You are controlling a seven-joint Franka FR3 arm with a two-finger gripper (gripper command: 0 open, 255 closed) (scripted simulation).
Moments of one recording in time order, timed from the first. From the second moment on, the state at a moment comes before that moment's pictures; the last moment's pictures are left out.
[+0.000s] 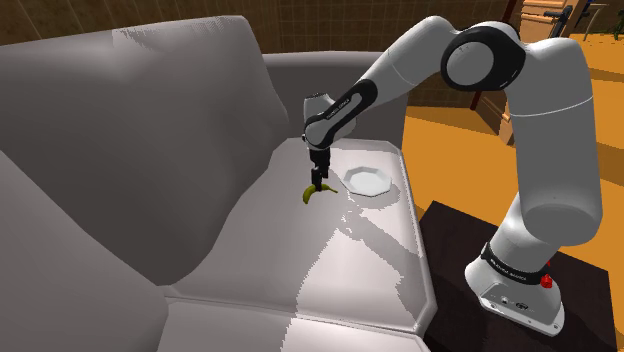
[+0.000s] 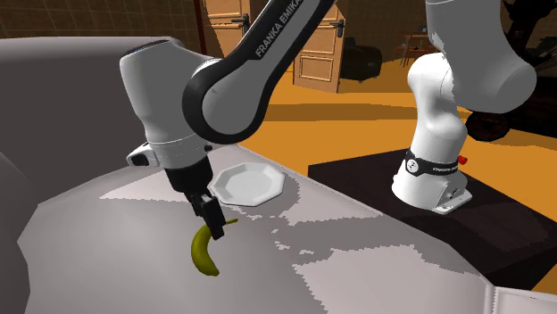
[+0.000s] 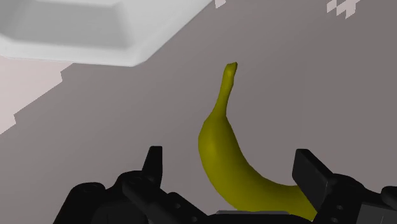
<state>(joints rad) 0.01 0.49 0.01 -1.90 0.05 2.28 -0.39</state>
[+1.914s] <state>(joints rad) 0.01 0.37 0.01 -1.86 0.04 2.13 -0.39</state>
